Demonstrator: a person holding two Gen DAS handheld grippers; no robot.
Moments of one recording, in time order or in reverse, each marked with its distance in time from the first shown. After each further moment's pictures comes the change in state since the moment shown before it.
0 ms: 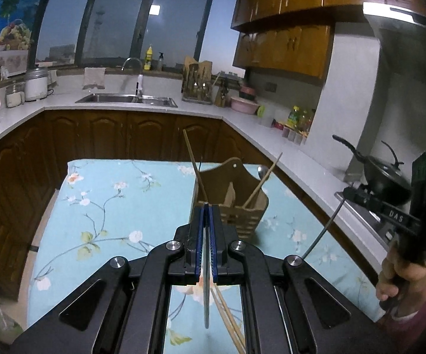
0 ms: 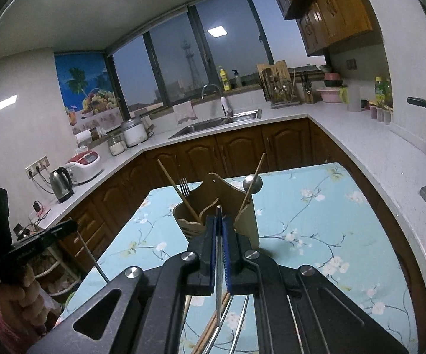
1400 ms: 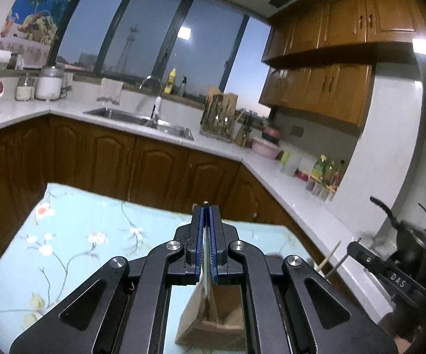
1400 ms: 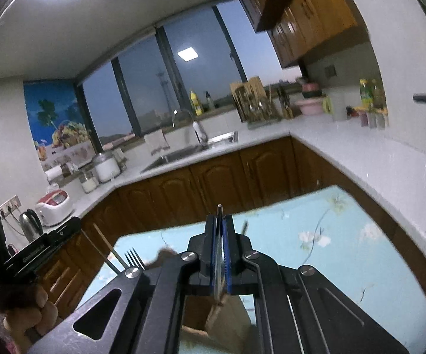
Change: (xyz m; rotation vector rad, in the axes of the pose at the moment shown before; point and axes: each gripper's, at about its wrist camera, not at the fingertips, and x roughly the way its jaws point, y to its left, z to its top) left arm 0.166 0.023 0.054 -0.147 -0.167 0.058; right arm 0.126 -0.040 0.039 0.111 -0.112 -0.093
